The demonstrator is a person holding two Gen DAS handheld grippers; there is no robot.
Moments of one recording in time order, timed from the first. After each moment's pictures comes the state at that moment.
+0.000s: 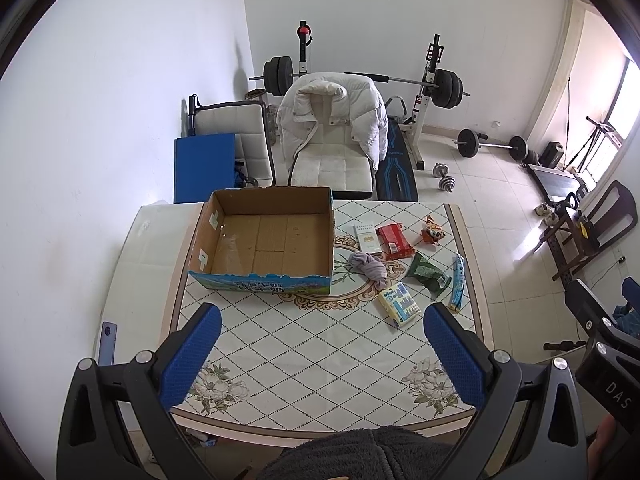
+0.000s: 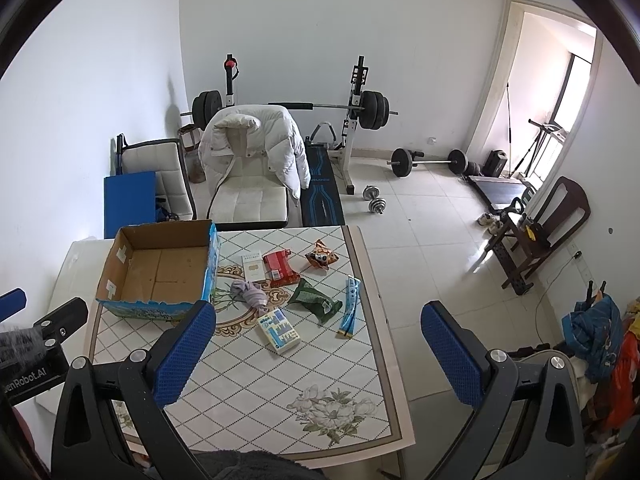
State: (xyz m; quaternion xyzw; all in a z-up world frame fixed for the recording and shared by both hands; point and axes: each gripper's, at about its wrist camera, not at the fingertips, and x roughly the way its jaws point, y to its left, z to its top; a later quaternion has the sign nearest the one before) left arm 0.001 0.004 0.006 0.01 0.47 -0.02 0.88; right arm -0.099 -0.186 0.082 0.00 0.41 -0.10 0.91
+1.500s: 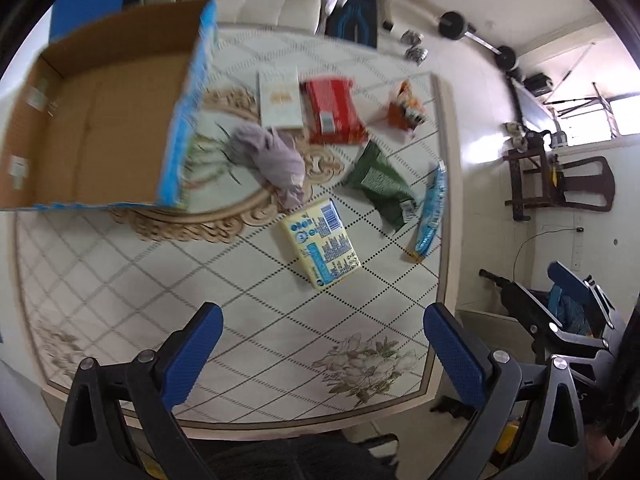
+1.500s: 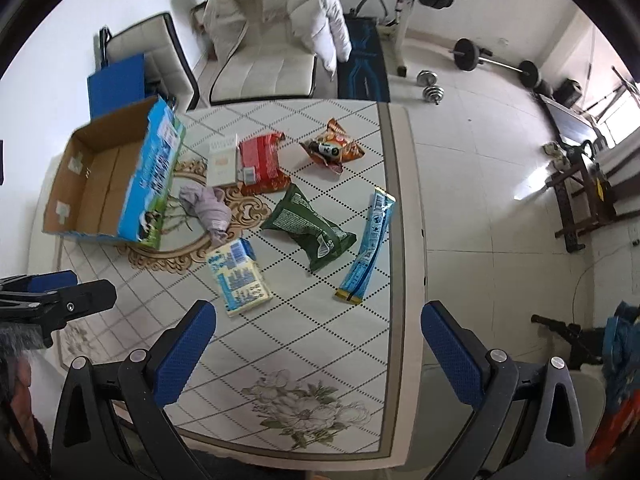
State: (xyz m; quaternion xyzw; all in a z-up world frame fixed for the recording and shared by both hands) left arm 0.181 -0.106 -0.259 -0.11 0.72 -0.11 0.68; right arm 0.120 -0.311 -0.197 -0.01 0.63 0.03 0.77
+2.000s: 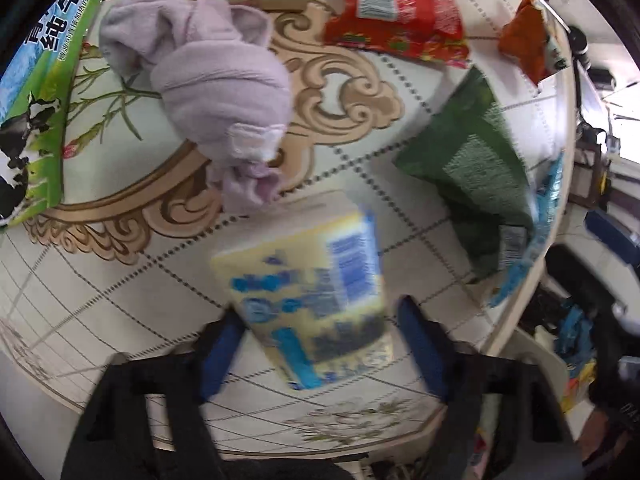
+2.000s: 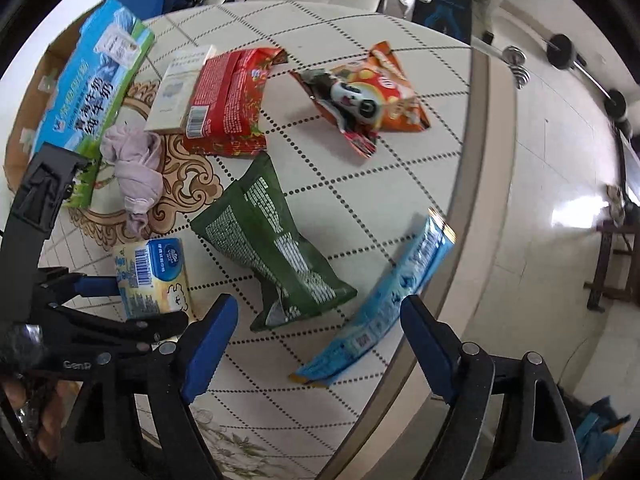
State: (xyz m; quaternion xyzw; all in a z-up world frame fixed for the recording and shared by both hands) left arm 0.218 -0.148 -0.419 -0.10 0.81 -0.05 0.57; right arm 0.222 -0.313 -0.352 -0.08 0.71 0.14 0.68
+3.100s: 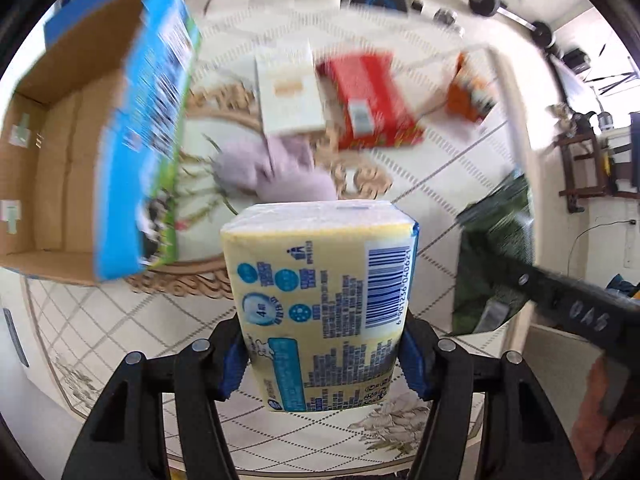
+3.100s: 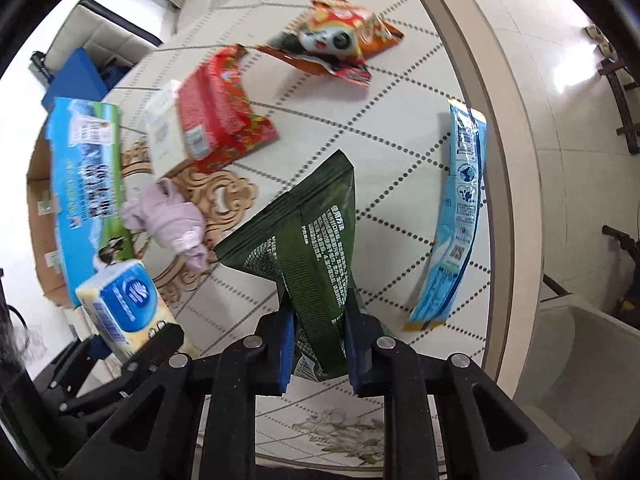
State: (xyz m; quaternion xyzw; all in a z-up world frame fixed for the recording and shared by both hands) left arm 0.175 -0.114 -0.290 -0.01 0.71 -0.06 0.70; right arm 0.179 -0.357 -0.316 0.17 0.73 0.03 0.66
